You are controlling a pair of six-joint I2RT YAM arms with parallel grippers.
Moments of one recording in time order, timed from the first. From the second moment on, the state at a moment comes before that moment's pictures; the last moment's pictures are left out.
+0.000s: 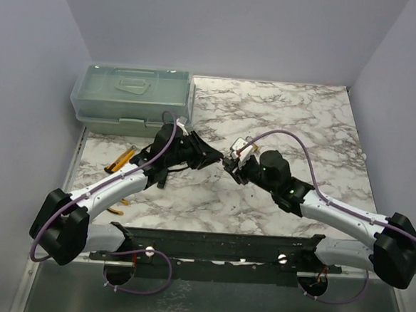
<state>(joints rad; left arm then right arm) -0.61 1.23 0.75 0.10 0.33 -1.32 0.82 1.16 0.64 0.21 -0.08 -0.22</state>
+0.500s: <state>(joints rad) -0.61 1.36 0.77 0.09 0.37 -1.26 0.86 1.32 0.64 0.22 0.13 -0.38</state>
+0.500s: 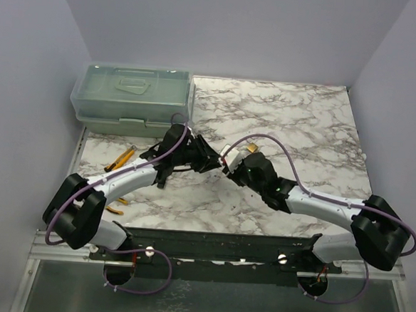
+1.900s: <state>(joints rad) -0.43 0.92 0.67 -0.23 0.13 -1.01 0.86 1.68 0.85 0.07 0.32 -0.30</state>
